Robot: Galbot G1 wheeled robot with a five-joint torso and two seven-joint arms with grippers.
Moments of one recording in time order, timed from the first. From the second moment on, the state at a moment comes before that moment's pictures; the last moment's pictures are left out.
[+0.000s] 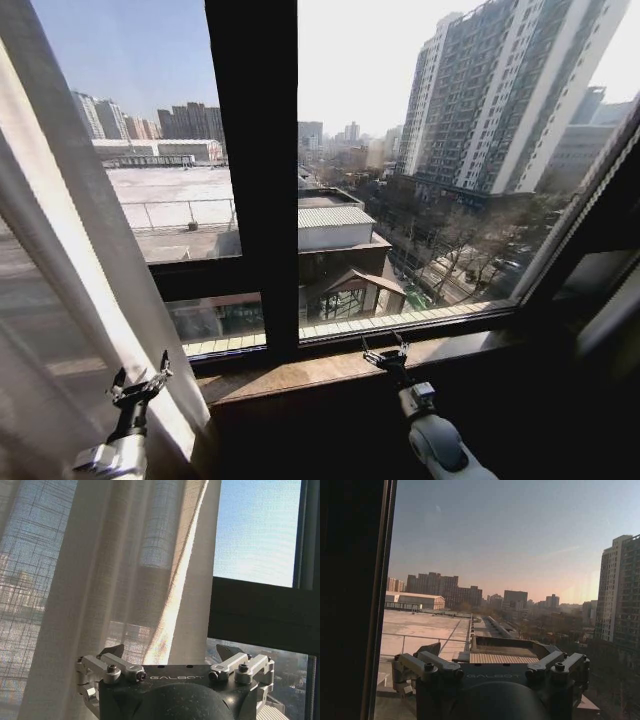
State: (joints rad) left arm 1.55 -1.43 -0.91 -1.86 -0.47 -0.31 0.09; right arm -1.29 1.11 0.32 1.76 0.28 0.20 0.11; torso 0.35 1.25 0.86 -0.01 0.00
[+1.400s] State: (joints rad) left arm 1.55 -1.42 -0.91 -1.86 -0.47 -0.31 0.09; right arm -1.29 1.12 0.32 1.76 0.28 0.20 0.11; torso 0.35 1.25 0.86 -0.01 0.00
